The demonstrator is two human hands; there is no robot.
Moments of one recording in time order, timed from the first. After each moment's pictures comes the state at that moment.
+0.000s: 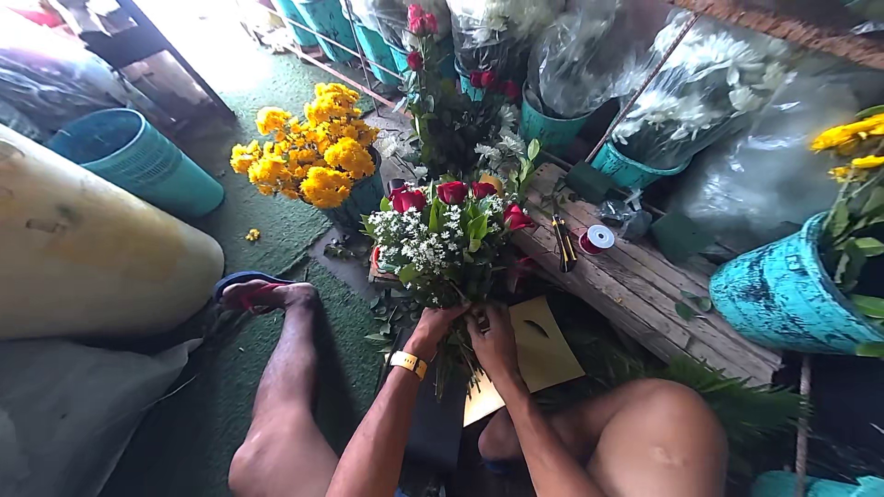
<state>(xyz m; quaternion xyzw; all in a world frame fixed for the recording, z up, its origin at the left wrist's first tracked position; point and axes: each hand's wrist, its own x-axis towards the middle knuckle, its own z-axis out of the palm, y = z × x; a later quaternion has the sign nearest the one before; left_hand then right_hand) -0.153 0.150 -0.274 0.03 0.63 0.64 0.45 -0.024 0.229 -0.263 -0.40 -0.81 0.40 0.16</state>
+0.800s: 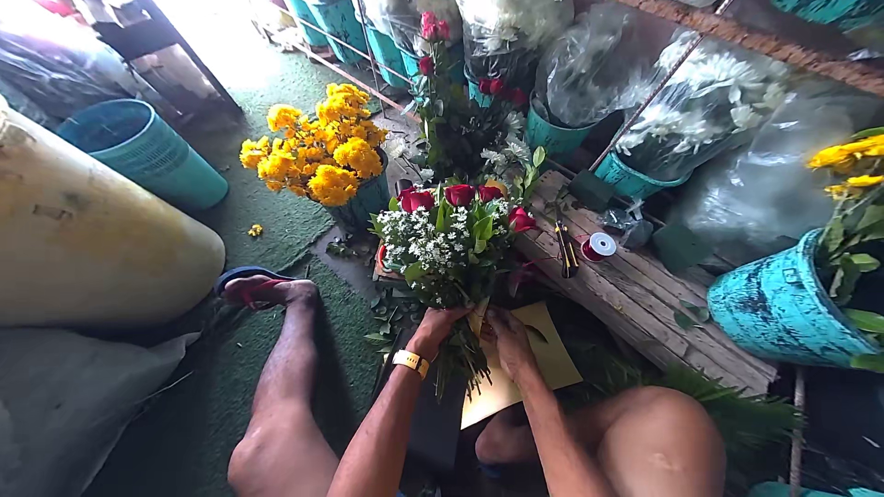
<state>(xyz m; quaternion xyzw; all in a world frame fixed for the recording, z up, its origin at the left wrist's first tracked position) -0.155 0.148 -0.275 0.04 0.62 0.64 0.46 -0.015 0.253 -0.273 -0.40 -0.48 0.76 0.19</state>
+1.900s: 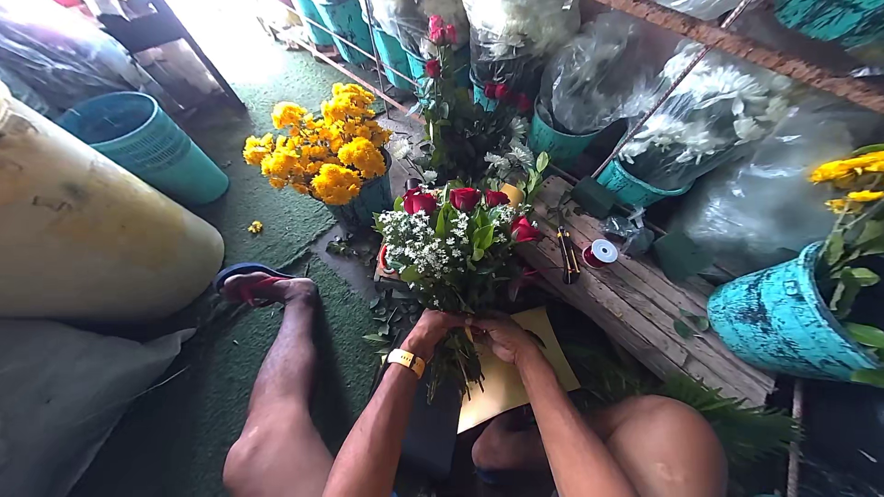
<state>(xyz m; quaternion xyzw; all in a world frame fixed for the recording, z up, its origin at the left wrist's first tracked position) -0.164 0.140 -0.270 0.03 0.61 0.62 0.49 -0.045 0.282 -0.270 -0.36 -0.45 0.81 -0.06</state>
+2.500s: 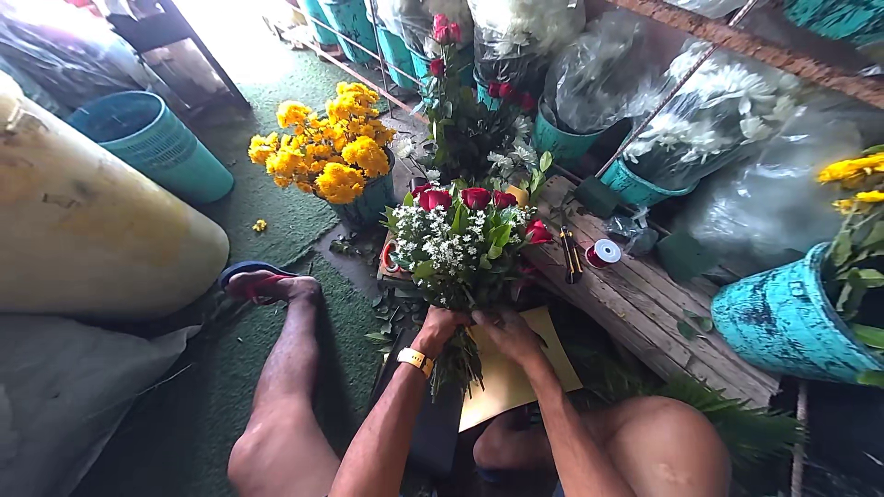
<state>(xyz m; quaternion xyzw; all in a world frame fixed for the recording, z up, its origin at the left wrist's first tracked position) -0.155 0.151 -0.267 0.04 0.66 0.63 0.41 -0.025 0.279 -0.232 -0.33 -0.78 0.52 -0.02</state>
